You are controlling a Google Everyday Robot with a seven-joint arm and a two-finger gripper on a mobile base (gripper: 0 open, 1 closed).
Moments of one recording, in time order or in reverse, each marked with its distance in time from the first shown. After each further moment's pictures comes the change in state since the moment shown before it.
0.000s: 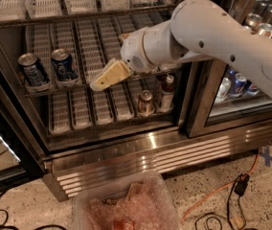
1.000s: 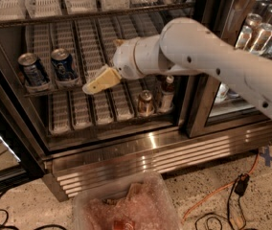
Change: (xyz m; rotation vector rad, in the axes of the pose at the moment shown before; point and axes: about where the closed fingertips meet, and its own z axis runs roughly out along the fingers) arm 0.006 0.000 0.032 0.034 -0.067 0.012
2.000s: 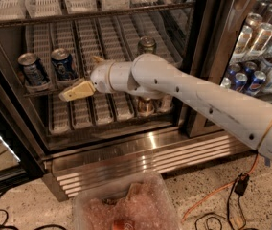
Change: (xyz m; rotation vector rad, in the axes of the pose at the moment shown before) arm 0.015 0.013 0.112 -0.051 -0.201 0.098
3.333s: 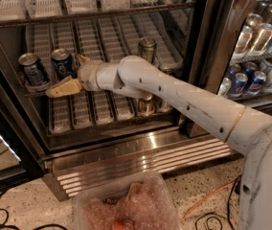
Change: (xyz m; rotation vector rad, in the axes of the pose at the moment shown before) arm -0.009 0.001 0.055 -0.056 -0.096 0.017
